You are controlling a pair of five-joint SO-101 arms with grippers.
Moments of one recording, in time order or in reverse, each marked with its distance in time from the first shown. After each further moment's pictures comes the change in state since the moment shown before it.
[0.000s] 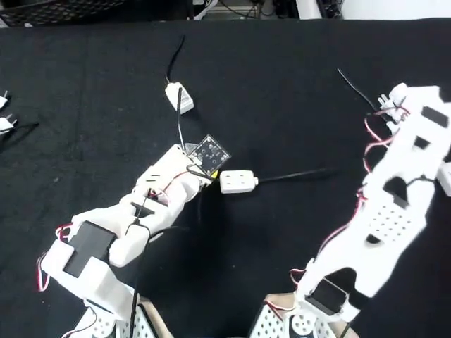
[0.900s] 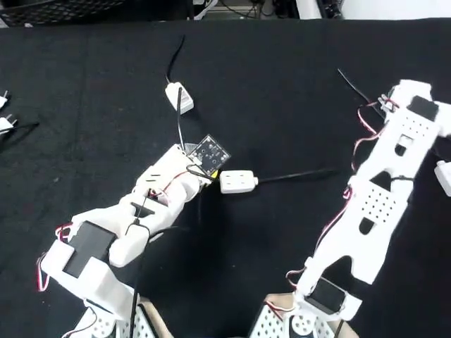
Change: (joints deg) left arm 0.0 0.0 0.0 0.0 0.0; right arm -1.3 28.2 -47.3 25.1 -20.9
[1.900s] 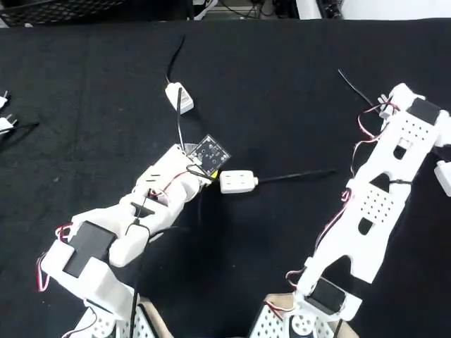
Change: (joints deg) left arm 0.0 0.0 0.0 0.0 0.0; right arm 0.1 4.7 -9.7 16.4 0.0
